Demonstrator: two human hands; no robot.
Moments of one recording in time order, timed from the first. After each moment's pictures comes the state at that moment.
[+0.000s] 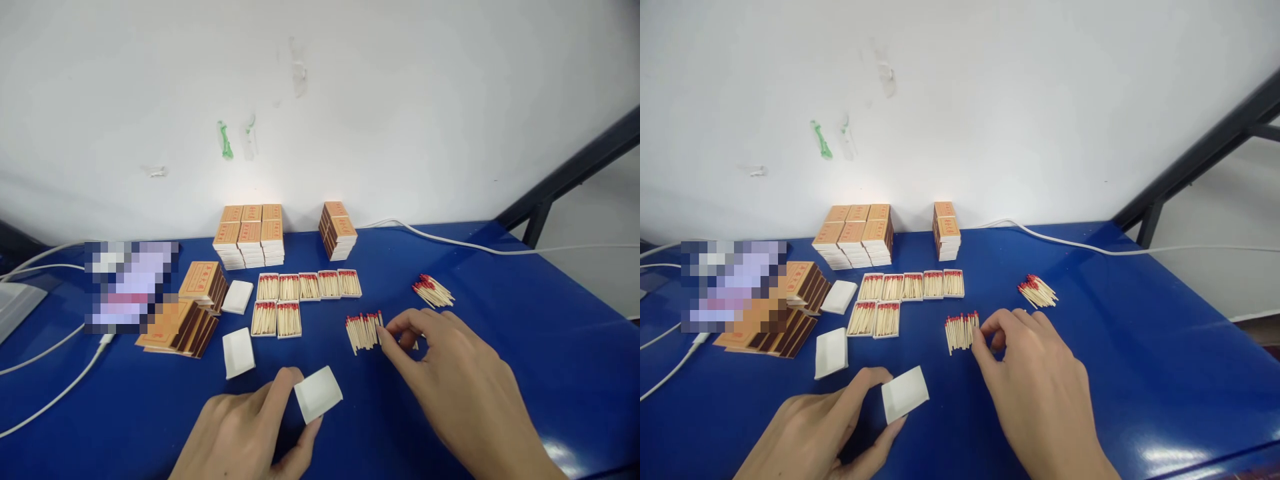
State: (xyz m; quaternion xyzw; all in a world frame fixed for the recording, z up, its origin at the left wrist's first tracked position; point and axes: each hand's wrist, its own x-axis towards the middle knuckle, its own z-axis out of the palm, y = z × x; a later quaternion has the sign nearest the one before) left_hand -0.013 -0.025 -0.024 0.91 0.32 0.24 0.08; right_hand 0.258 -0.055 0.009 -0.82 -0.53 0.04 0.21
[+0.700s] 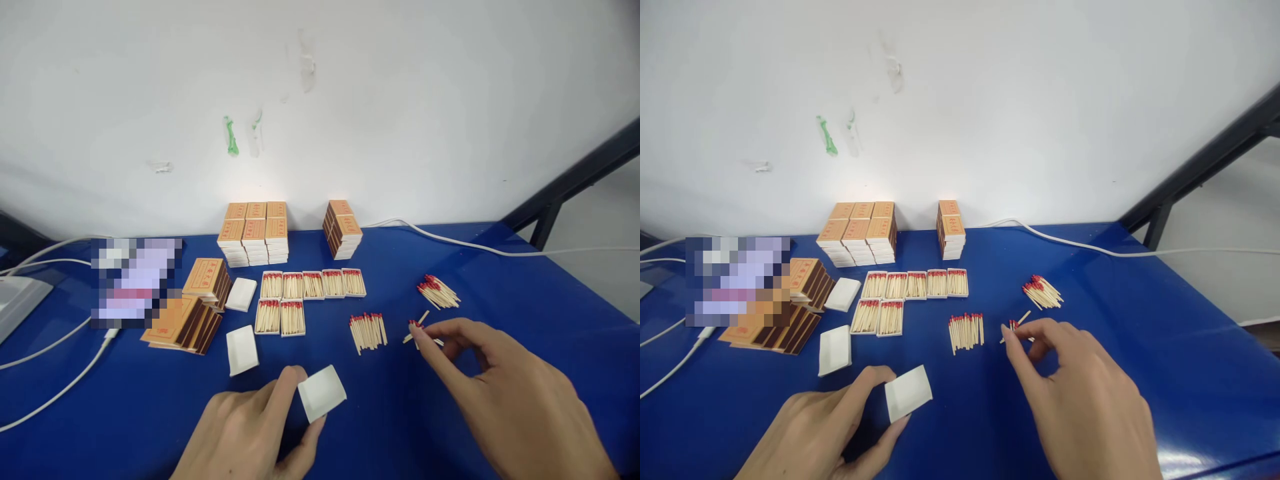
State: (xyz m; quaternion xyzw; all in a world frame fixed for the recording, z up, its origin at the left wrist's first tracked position) left_hand -0.016 -0.027 -0.024 0.91 0.33 0.22 0.11; right_hand 0.285 -0.082 0.006 -0.86 -0.47 0.01 0.21
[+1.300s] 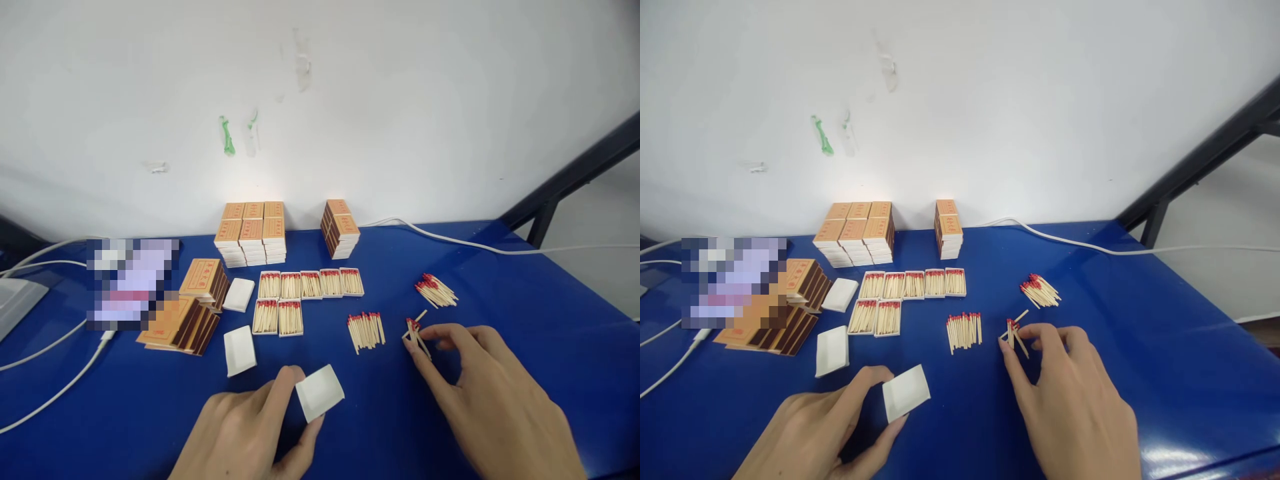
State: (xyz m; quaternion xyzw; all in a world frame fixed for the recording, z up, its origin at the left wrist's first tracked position) left_hand -0.017 -0.027 -0.028 0.91 0.34 0.22 0.11; right_hand 0.281 -0.090 -0.013 -0.85 -0.49 -0.02 0.17
